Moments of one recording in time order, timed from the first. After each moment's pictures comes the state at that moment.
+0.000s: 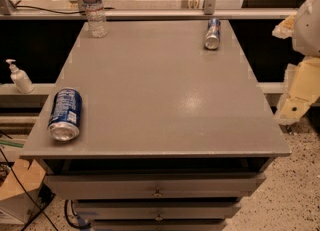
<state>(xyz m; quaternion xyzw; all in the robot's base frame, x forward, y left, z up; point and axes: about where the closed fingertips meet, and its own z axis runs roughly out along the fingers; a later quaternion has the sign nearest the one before) 0.438 -0.217 0.976 -0.60 0.78 -0.03 0.16</state>
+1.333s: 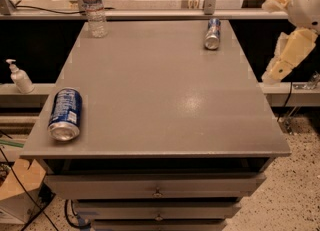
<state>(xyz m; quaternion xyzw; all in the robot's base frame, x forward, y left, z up) 0.529 -0.222 0.985 -0.62 0.73 0.03 0.29</state>
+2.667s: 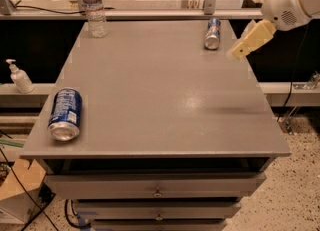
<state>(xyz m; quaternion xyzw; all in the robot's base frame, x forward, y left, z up) 0.623 -0.205 0.977 -0.53 0.74 0.05 0.42</state>
